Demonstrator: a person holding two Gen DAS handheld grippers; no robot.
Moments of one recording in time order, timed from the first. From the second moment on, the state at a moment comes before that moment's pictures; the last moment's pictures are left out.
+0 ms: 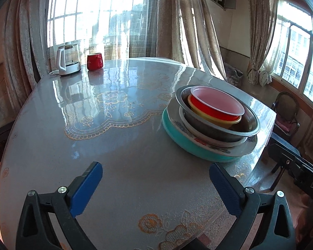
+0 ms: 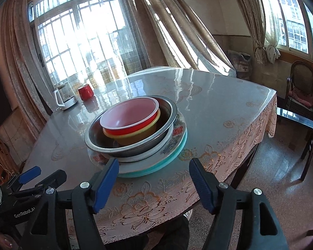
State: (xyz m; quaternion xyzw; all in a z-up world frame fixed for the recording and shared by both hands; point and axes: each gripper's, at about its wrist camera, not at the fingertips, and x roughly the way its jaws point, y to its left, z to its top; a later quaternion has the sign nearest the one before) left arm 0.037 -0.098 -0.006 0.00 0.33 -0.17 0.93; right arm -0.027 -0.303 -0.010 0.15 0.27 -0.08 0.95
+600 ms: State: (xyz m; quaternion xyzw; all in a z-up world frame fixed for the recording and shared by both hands) left arm 0.010 -0.098 -0.015 0.02 0.31 -0.16 0.94; right arm -0.053 -0.265 -0.039 0.12 0.27 -0.09 0.95
